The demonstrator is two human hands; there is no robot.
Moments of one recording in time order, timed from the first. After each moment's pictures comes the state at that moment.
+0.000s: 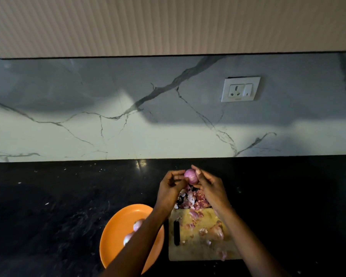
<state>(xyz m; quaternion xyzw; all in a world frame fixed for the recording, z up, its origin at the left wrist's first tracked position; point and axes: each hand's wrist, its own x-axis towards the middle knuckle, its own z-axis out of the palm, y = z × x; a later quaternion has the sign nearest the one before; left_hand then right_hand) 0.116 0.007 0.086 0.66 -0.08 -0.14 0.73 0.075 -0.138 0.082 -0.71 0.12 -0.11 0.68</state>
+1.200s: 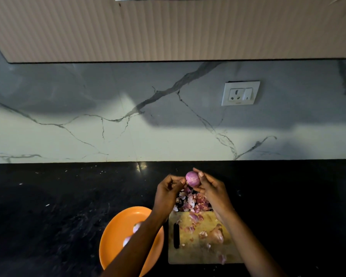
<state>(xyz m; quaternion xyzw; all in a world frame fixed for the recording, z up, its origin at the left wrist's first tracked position) 0.118 0.013 0.079 0.67 -0.10 -0.10 0.72 0.069 -0.139 0.092 -0.68 0.13 -0.09 0.71</state>
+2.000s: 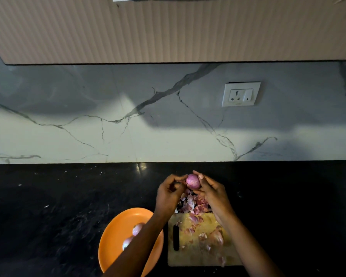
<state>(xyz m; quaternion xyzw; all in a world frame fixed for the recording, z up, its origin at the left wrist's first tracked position) 0.121 0.008 0.074 0.71 -0.16 -0.05 0.69 0.068 -0.138 0.091 -0.65 0.15 -0.09 0.74</state>
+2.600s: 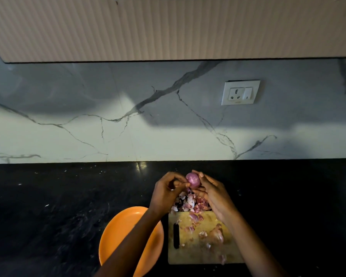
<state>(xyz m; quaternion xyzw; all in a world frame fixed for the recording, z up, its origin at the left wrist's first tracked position) 0.129 0.023 0.083 0.75 -0.26 -0.02 0.61 0.071 -0.142 0.093 -0.59 0.16 -0.03 0.79</state>
